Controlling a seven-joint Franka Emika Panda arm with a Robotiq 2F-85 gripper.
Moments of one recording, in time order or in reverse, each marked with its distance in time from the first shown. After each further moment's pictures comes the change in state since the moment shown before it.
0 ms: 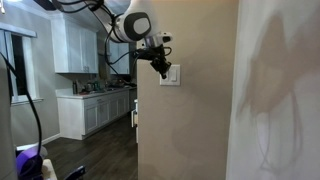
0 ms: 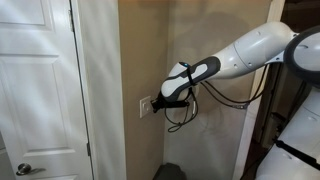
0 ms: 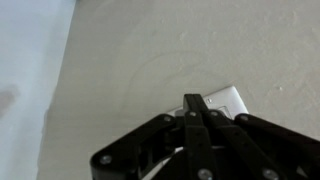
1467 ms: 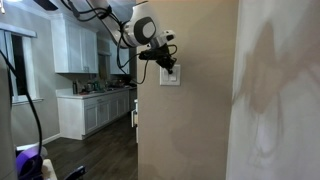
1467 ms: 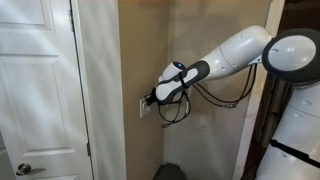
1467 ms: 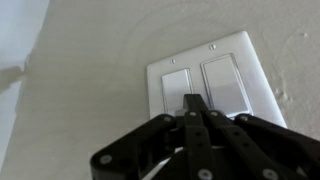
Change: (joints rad) arm 0.004 0.120 0.000 0.110 -0.144 0.160 0.044
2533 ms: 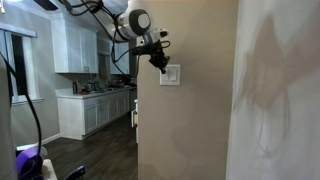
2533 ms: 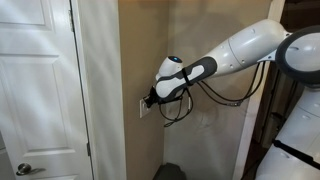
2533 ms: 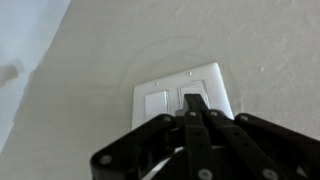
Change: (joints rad) arm -0.011 -0.075 0.051 0.005 -0.090 -0.207 0.065
